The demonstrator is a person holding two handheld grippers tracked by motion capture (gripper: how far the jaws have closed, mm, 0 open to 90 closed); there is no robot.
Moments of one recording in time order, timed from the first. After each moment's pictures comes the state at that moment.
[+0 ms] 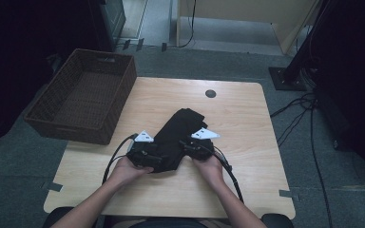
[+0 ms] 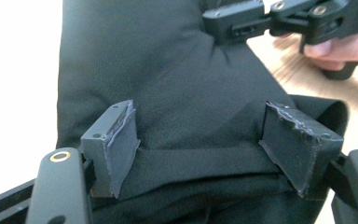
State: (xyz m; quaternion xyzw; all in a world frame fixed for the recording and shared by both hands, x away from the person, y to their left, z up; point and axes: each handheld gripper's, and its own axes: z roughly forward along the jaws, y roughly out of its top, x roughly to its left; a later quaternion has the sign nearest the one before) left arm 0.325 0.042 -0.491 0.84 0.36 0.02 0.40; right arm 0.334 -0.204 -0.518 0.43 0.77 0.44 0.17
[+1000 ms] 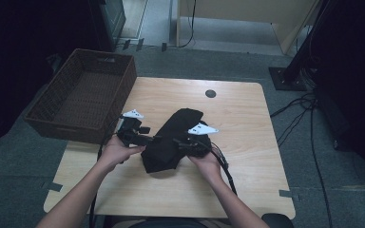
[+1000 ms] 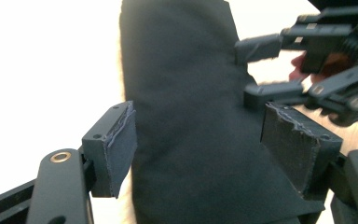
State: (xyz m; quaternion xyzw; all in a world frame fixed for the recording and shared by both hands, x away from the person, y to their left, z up) left arm 0.370 0.067 -0.438 0.83 0.38 0.00 0.41; right arm 0.333 -0.192 -0.489 0.42 0.77 0.46 0.15
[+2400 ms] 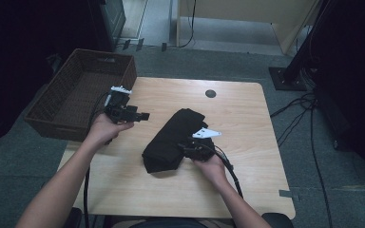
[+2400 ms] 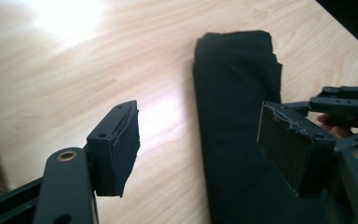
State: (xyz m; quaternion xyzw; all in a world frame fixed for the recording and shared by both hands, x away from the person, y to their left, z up) left arm 0.420 0.095 -0.384 0.82 0.42 0.04 0.38; right arm 0.334 -0.209 -0.515 0.42 0.78 0.45 0.12
